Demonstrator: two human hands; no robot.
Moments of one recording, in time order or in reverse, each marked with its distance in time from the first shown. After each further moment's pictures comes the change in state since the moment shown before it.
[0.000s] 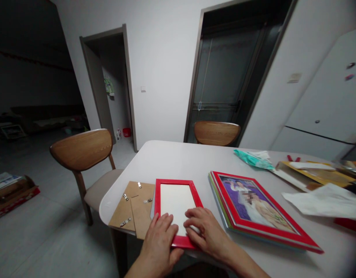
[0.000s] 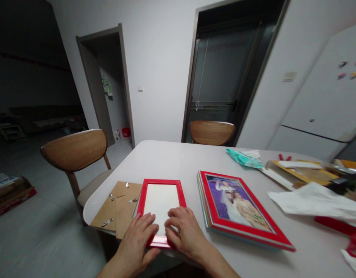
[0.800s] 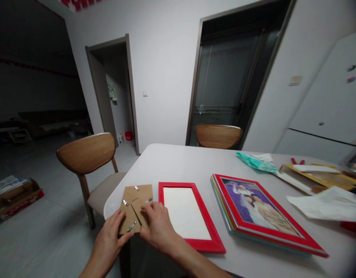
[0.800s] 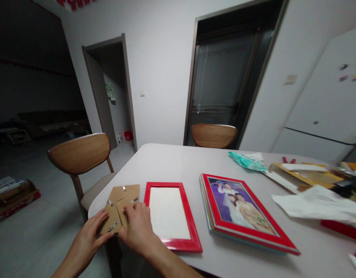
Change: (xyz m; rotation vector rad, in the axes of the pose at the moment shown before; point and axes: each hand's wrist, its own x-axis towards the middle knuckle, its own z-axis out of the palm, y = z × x) left_hand -0.059 -0.116 -0.040 0.198 0.435 -0.290; right_hand 0.069 -0.096 0.064 0.094 0.050 0.057
